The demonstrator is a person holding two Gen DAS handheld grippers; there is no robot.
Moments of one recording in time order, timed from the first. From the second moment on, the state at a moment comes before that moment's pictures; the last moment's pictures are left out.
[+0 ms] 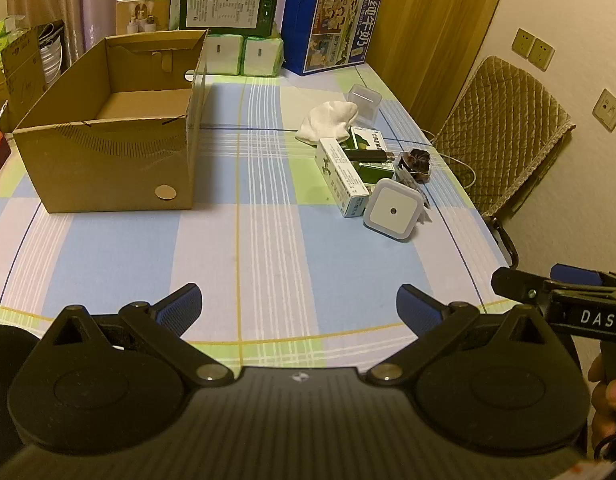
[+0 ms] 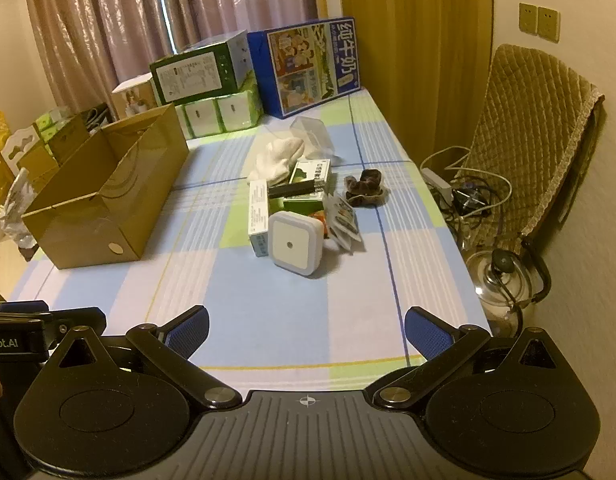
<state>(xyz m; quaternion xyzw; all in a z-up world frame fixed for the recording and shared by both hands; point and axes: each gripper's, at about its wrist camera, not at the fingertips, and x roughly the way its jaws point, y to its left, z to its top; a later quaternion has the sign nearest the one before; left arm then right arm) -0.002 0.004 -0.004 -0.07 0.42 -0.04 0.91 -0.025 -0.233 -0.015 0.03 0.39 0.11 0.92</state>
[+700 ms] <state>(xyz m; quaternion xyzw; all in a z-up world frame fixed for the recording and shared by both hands) -0.002 0.007 -0.006 -0.08 0.42 -0.04 0.90 -0.025 -0.234 -0.019 0.03 0.39 0.11 0.92</state>
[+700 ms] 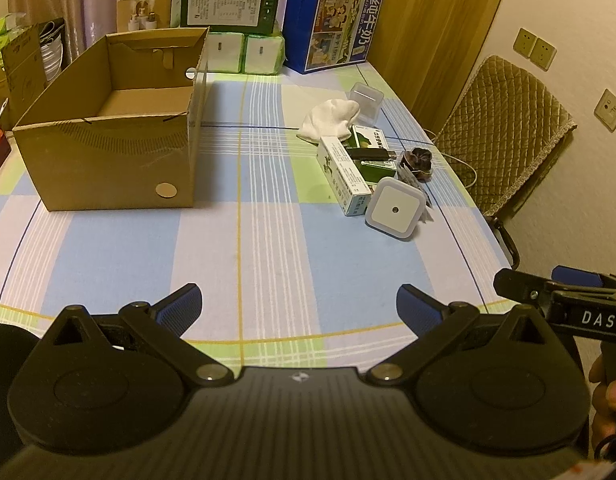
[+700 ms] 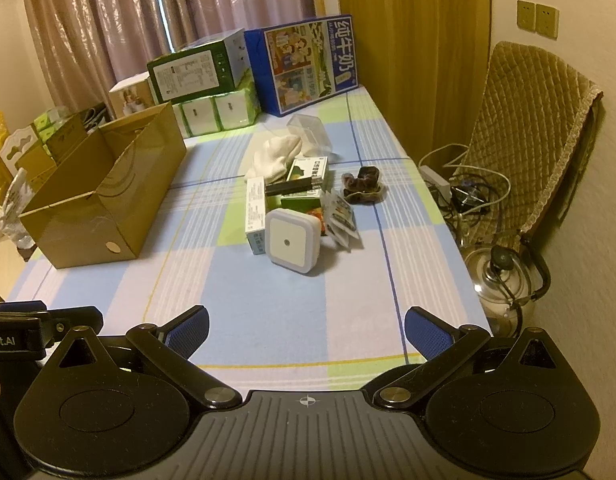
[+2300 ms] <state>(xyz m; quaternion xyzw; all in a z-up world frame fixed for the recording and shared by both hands) 0.130 0.034 -0.069 -0.08 0.44 -0.03 0.89 0.119 -0.171 -0.110 0.05 0.39 0.03 0.92</state>
